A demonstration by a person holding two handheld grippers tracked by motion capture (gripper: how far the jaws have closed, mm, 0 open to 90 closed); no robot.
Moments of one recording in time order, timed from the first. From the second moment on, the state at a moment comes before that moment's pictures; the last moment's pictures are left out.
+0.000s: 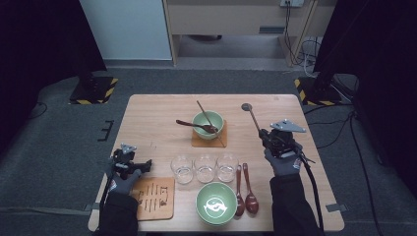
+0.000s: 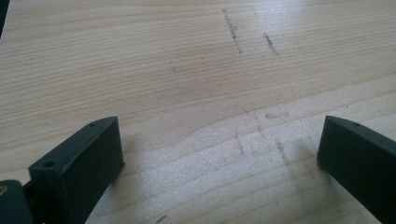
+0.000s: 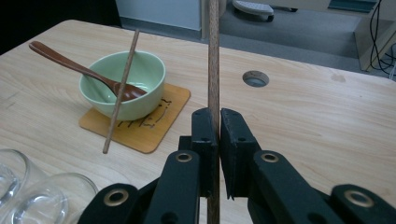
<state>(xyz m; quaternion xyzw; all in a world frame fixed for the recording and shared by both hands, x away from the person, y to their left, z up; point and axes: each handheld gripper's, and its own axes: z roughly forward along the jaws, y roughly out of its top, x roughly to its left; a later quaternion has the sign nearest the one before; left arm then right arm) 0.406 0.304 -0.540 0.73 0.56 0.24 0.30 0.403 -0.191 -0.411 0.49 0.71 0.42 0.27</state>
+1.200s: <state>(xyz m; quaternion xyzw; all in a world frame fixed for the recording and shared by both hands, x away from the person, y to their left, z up) 0.406 0.304 -0.540 0.73 0.56 0.24 0.30 0.453 -0.131 -0.383 0.45 0.72 0.46 0.27</state>
